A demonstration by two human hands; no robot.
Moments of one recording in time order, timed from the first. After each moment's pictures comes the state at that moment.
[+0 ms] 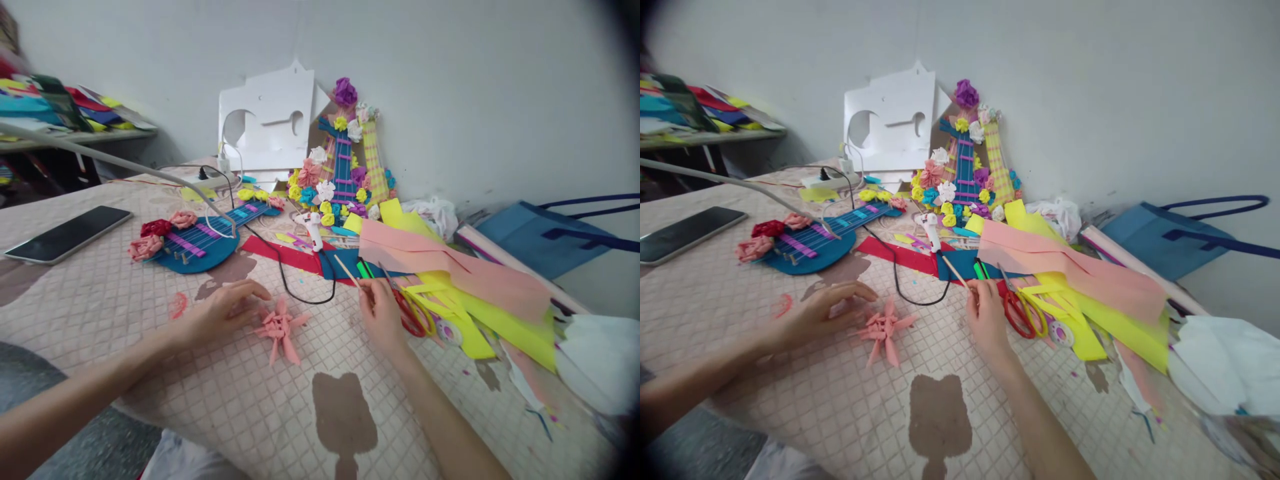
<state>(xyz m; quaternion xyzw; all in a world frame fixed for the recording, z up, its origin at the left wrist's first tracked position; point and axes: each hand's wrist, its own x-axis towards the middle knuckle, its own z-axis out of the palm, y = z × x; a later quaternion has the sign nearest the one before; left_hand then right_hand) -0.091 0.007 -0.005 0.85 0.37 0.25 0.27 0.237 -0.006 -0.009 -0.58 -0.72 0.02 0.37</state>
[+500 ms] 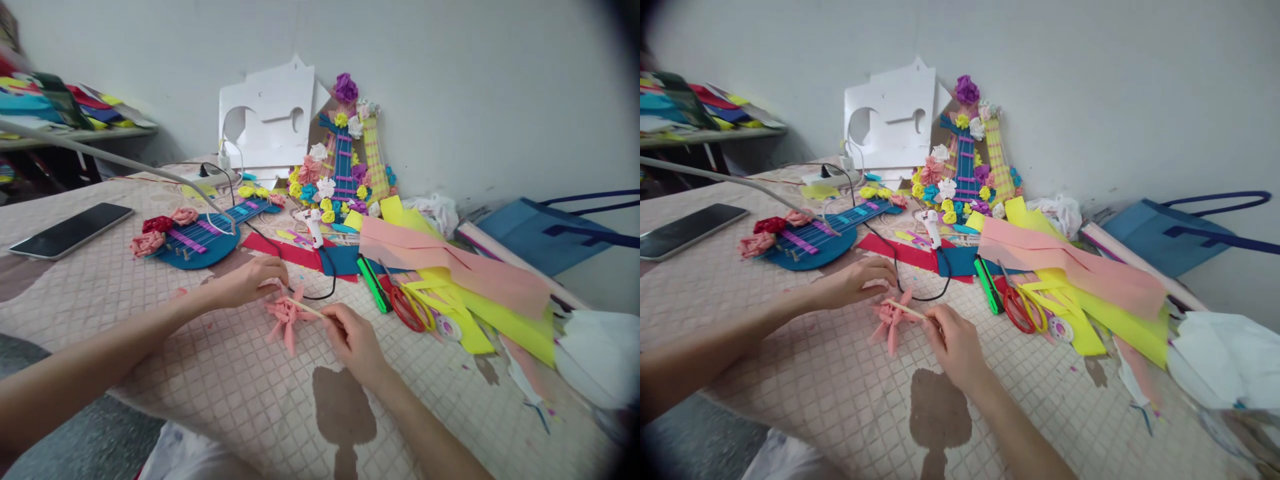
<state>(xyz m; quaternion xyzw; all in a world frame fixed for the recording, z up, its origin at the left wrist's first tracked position) -0.062 0.054 0.013 0.92 0.23 0.25 0.18 0.192 -0.051 -0.005 -0.46 -0.79 0.21 0.33</state>
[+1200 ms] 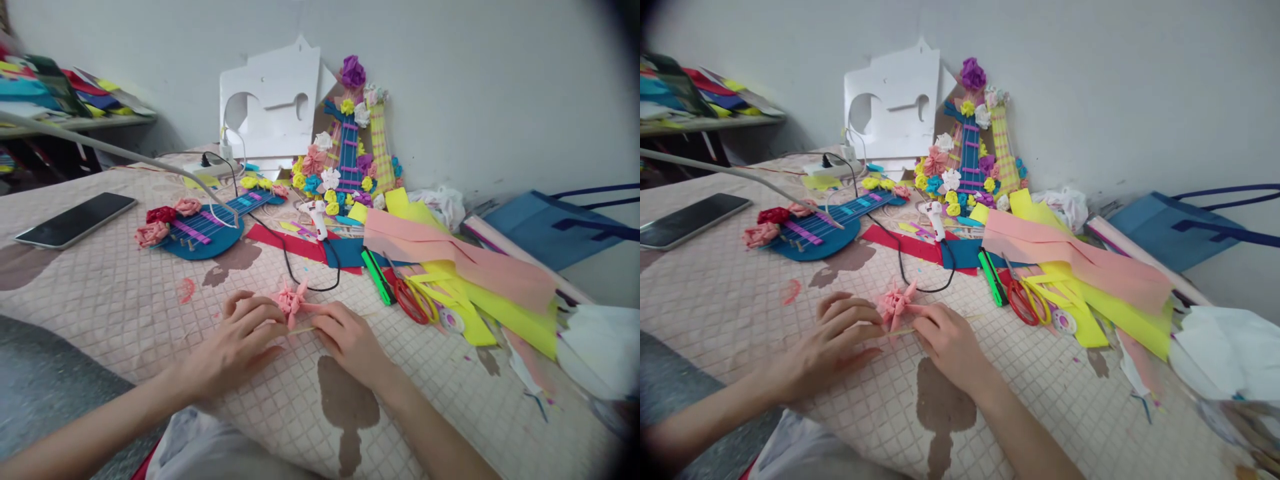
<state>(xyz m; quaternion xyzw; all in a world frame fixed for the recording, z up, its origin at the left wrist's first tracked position) -0.061 -0.060 -0.002 0.90 0.30 0.31 0.06 0.182 -0.057 0.001 -0.36 -0.89 0.08 0.27</state>
